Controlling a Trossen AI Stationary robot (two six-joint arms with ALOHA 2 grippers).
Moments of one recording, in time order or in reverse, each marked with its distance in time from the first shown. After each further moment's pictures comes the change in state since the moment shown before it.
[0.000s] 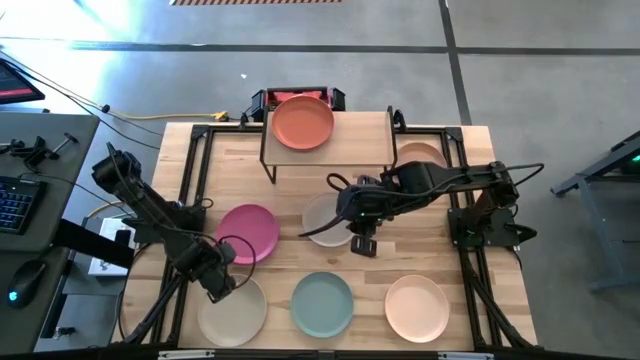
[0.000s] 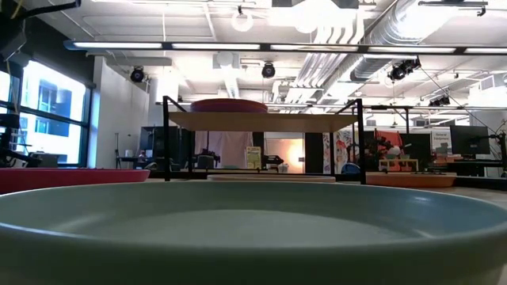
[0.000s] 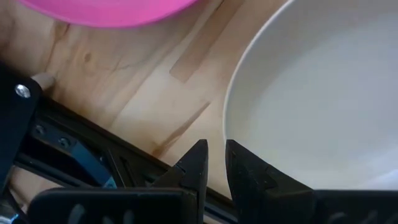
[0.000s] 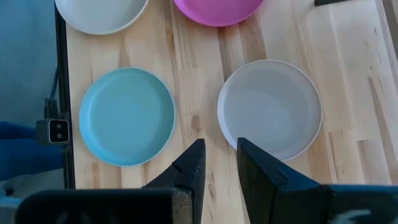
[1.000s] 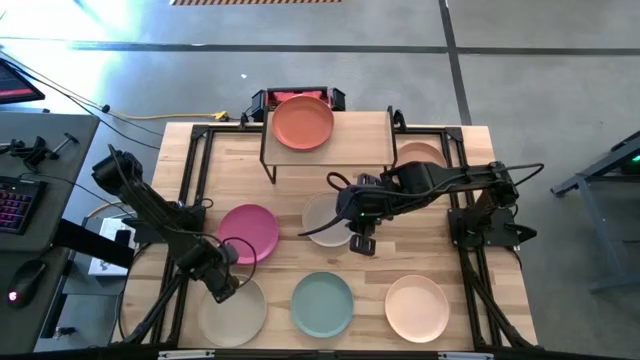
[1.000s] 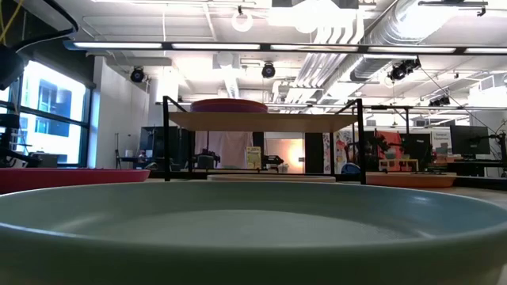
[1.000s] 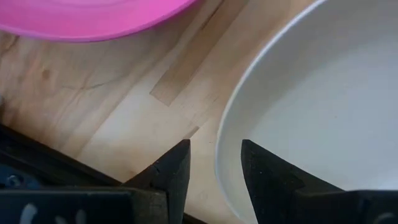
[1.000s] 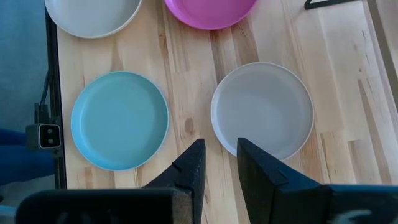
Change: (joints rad) left arm 0.001 0.007 -0.130 0.206 -0.012 -0.024; right arm 0.000 0.000 0.000 0.002 0.031 0.003
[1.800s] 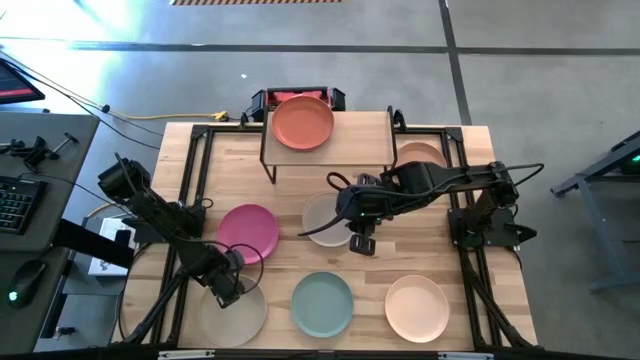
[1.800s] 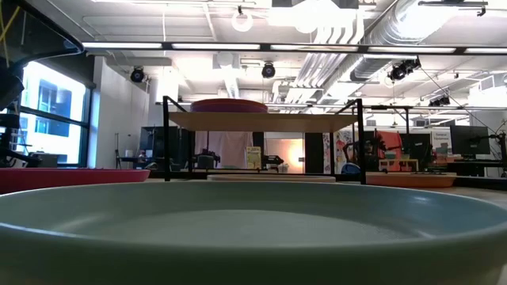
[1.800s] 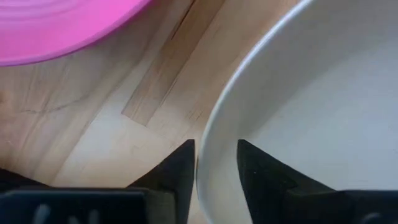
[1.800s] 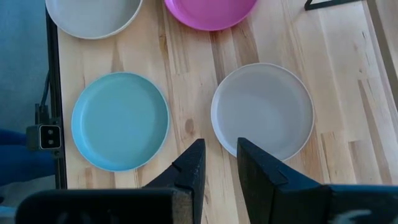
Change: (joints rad) left arm 0.010 0.114 0.000 0.087 0.019 0.064; right arm 0.000 0.000 0.000 0.003 0.000 0.001
